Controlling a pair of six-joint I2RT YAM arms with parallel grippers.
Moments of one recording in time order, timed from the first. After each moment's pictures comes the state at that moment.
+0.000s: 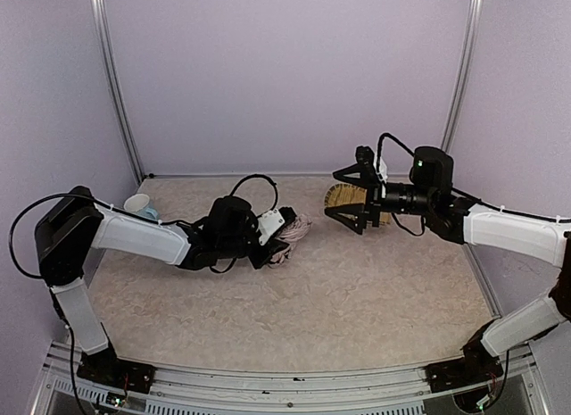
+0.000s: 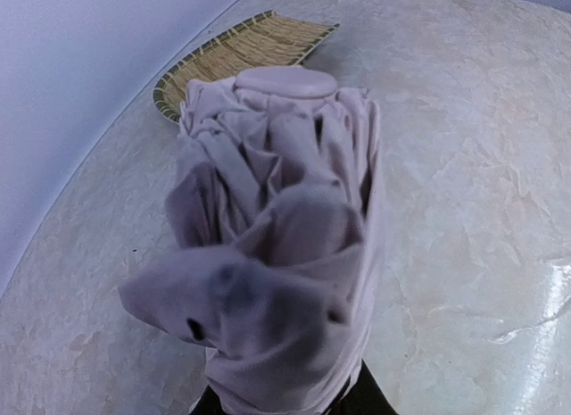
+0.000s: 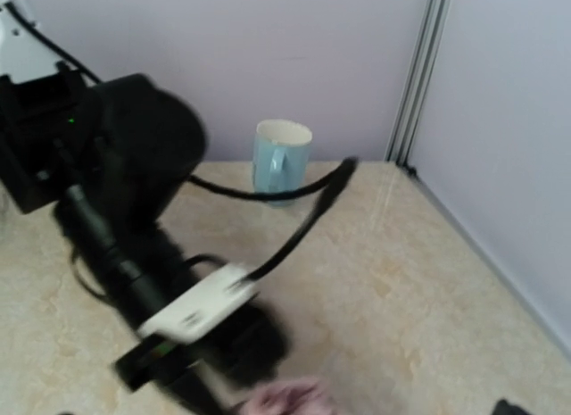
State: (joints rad) left arm -0.83 1.81 0.98 0.33 0.04 0.35; right arm 0.57 1.36 0.91 0.33 -0.72 -0.26
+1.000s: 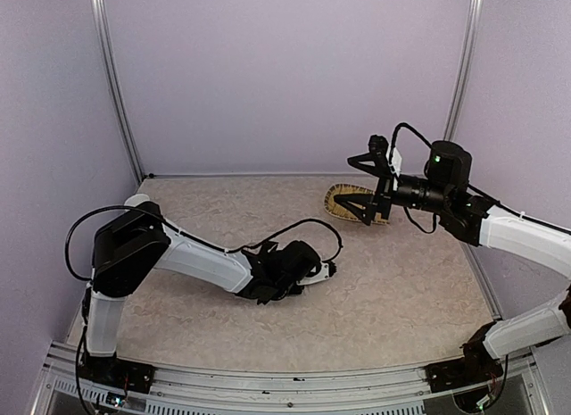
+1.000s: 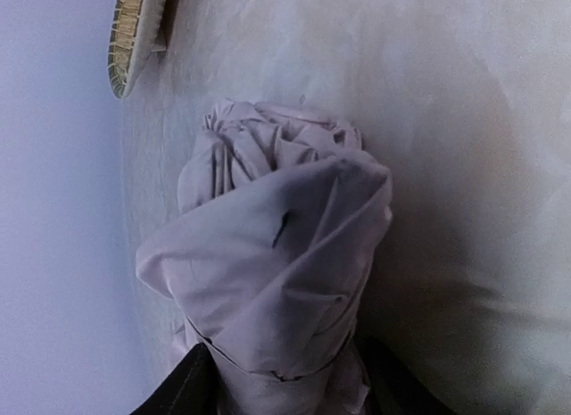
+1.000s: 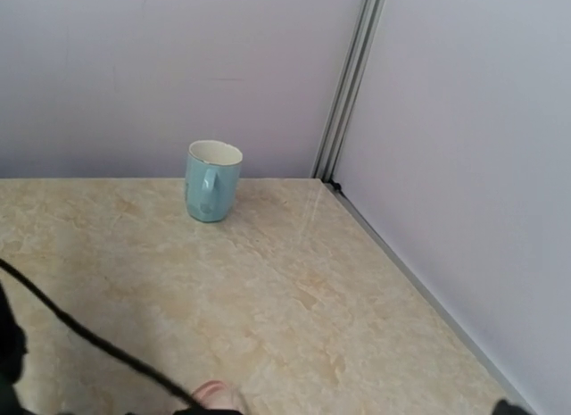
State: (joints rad) left arm -1.09 2.15 1.29 0.06 -0.65 0.78; right arm 0.57 1.24 0.91 0.27 -0.59 -0.29
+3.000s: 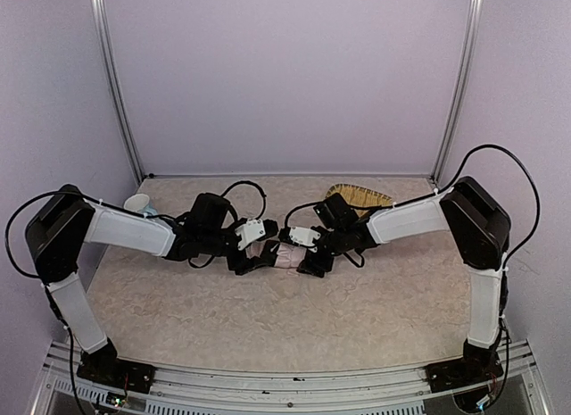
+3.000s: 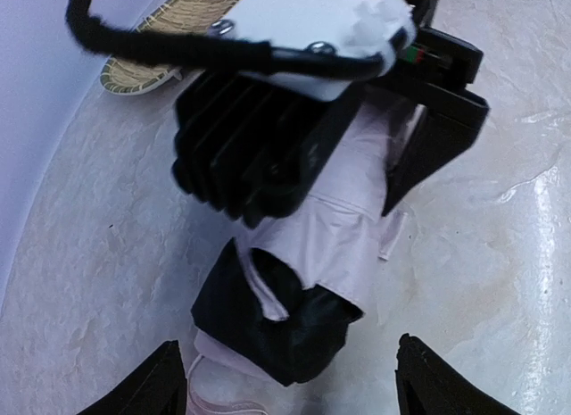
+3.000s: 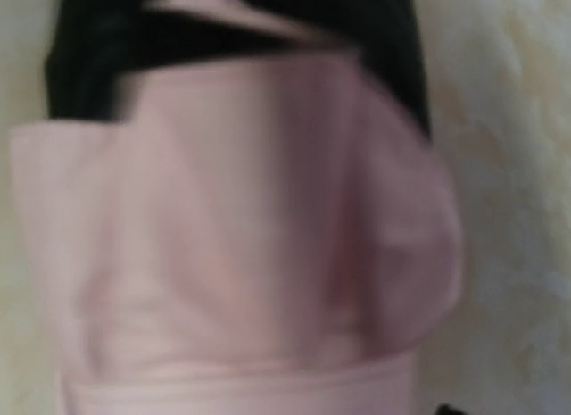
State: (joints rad) left arm -0.68 1.76 0.92 0.19 0.30 0.65; right arm 0.76 2.03 1.25 -0.10 -0.15 -0.58
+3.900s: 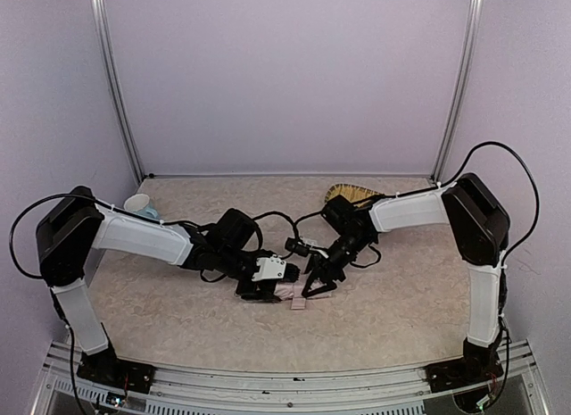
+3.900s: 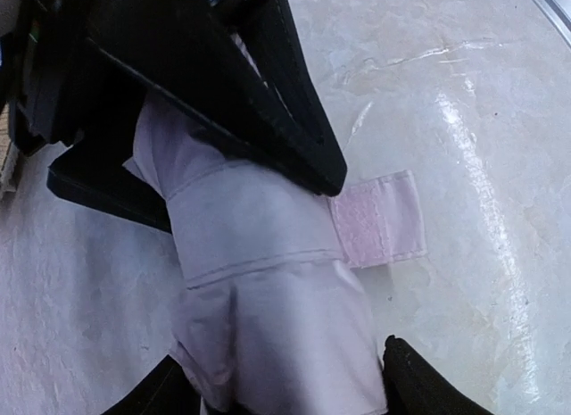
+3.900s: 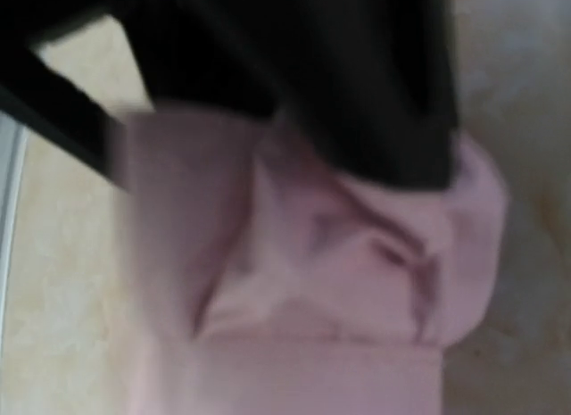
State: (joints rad) left arm -0.86 1.79 0.97 -0.03 0.37 0.92; right arm 0.70 2.06 1.36 -0.58 -0.83 -0.58
